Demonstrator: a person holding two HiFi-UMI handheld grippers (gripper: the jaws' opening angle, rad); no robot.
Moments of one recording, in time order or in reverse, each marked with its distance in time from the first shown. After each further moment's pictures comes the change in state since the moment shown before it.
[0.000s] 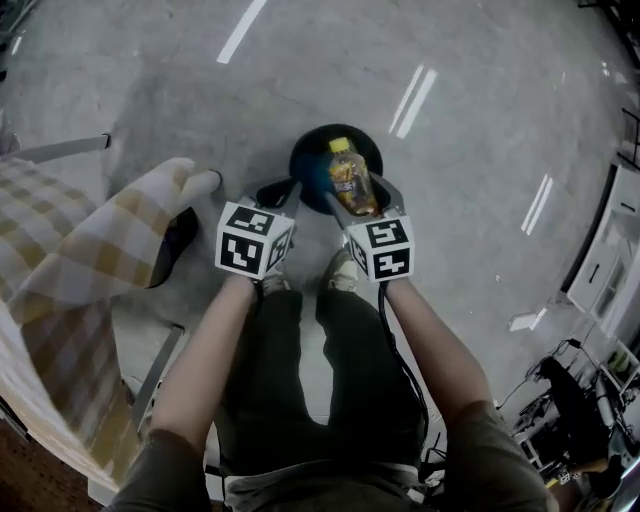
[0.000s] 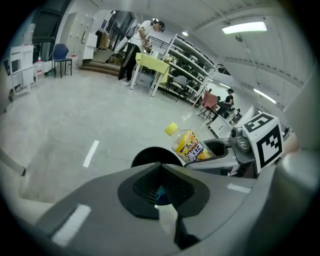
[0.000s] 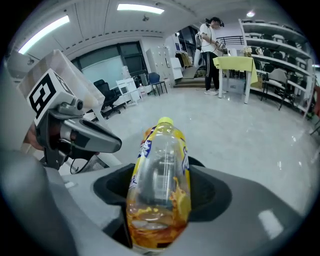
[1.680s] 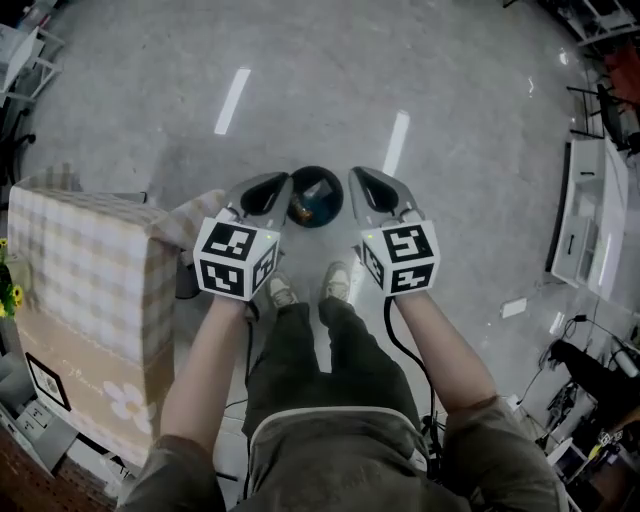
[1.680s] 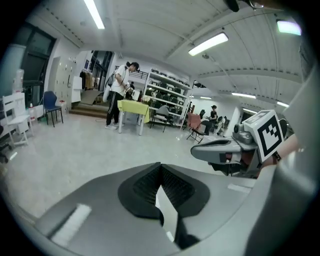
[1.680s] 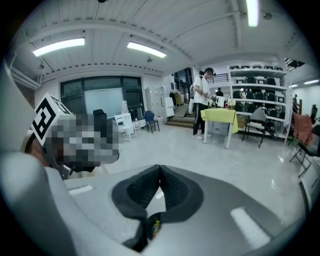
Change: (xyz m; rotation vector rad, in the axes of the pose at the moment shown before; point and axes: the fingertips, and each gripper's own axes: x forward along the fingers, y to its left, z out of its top) left arm -0.254 -0.169 0.258 0.228 -0.297 -0.006; right arm -0.325 0.023 0.270 -0.028 -0.366 -0.144
